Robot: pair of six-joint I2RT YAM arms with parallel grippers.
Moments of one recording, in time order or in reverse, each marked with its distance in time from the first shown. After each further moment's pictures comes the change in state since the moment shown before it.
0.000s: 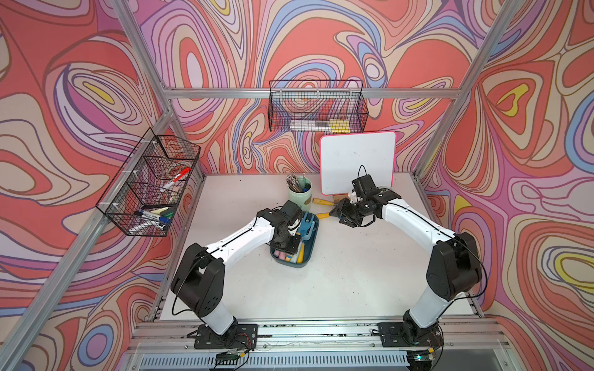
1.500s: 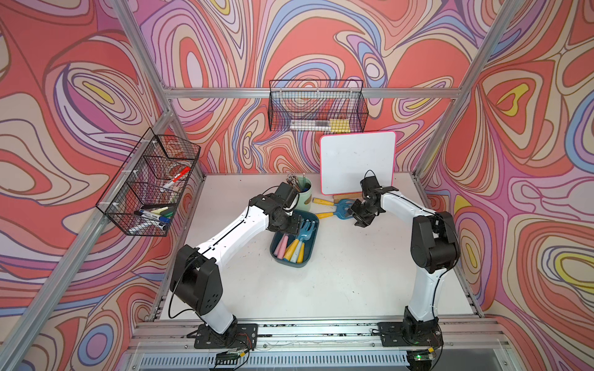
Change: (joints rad) left arm 0.053 0.004 0.216 -0.029 -0.111 -0.055; right arm -0.205 0.287 0.109 -0.061 0.102 0.044
